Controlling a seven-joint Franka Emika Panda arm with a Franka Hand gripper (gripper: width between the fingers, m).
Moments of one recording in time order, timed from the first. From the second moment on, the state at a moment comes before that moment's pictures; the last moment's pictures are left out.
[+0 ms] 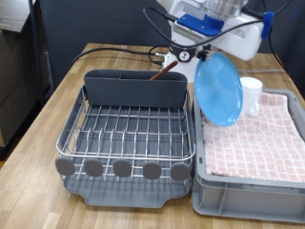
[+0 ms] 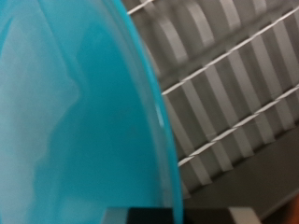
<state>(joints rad) 0.22 -0.14 -0.12 -2.24 -0.31 2.00 1.49</state>
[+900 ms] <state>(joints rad) 0.14 -0.22 -0.20 -2.23 -0.65 1.99 1.17</state>
